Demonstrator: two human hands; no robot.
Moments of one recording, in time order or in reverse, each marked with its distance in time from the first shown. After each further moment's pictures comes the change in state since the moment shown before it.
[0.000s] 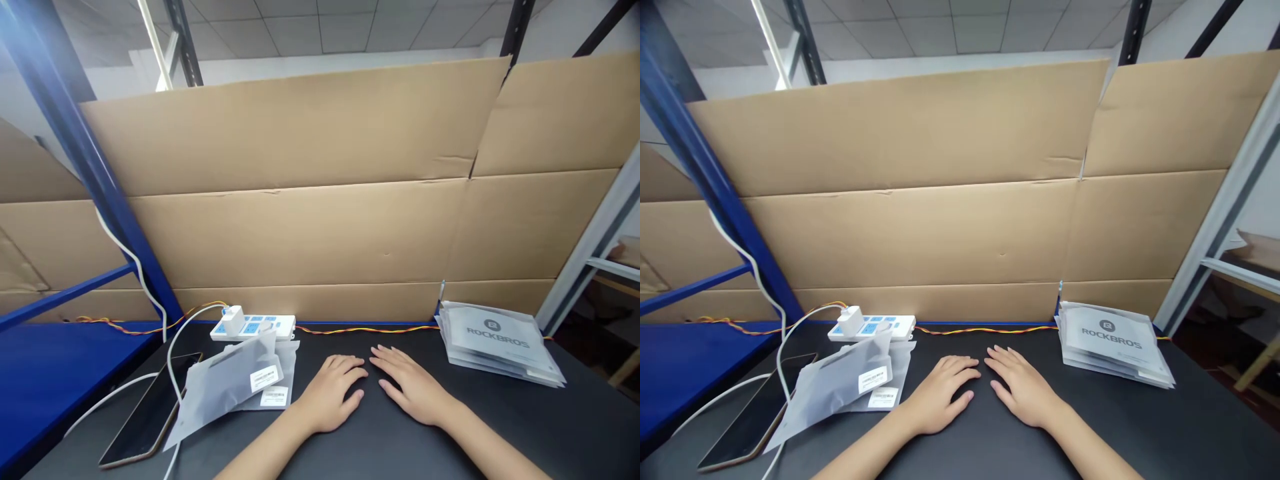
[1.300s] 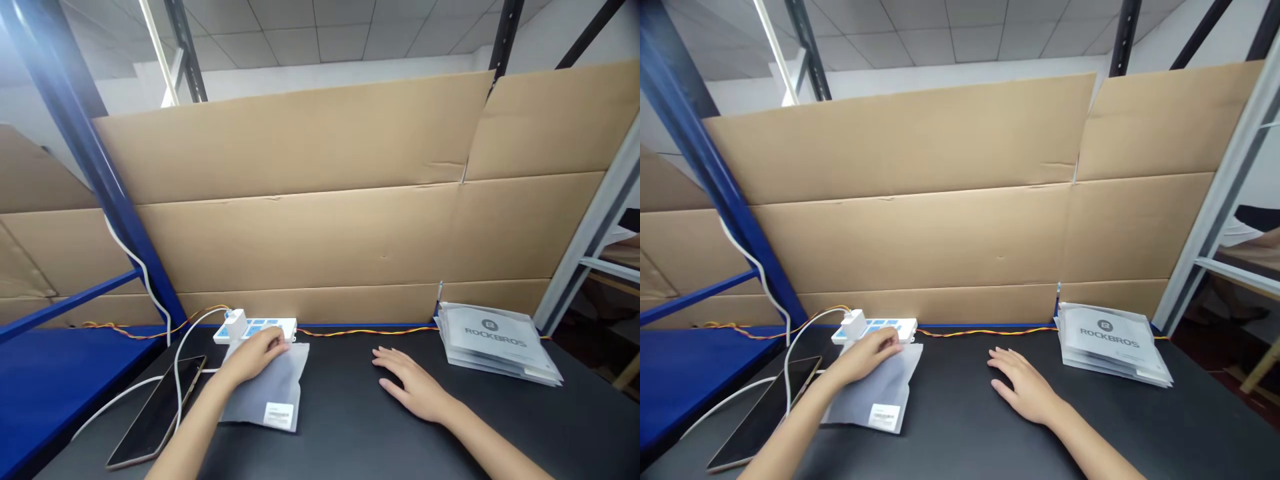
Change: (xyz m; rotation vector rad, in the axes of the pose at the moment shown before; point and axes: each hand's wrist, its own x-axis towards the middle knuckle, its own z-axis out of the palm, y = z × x) left_hand -0.049 -0.089 -0.115 0.143 0.035 -0.443; right_hand -0.001 0.000 -0.001 0.163 0.047 0.079
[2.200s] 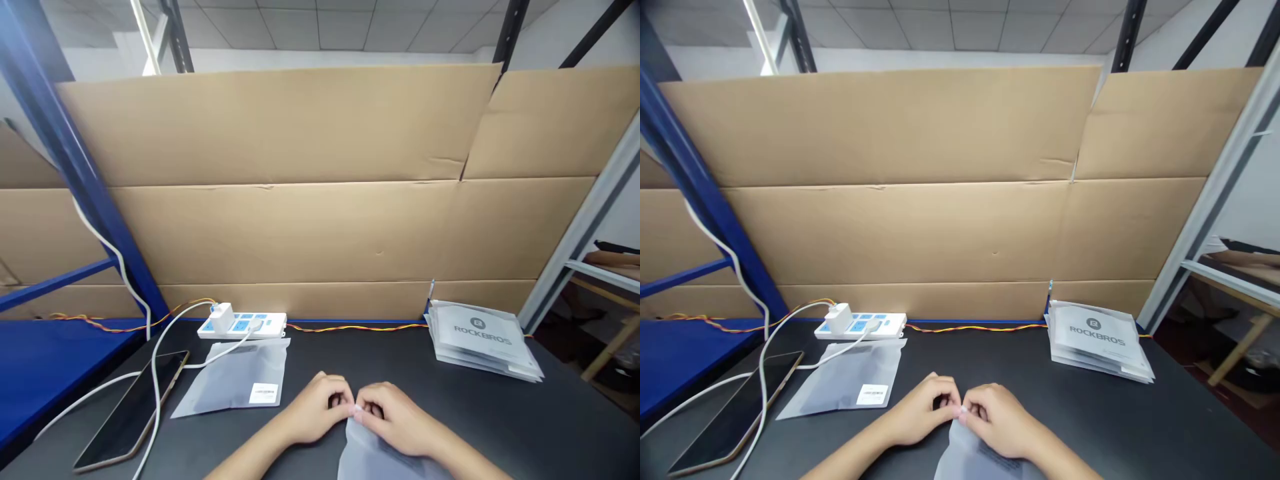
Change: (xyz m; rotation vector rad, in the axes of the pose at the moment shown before) left_hand -0.016 0.124 0.101 -0.518 -0.224 0.251; right_hand -0.011 -0.062 0.014 0.238 -0.113 0.017
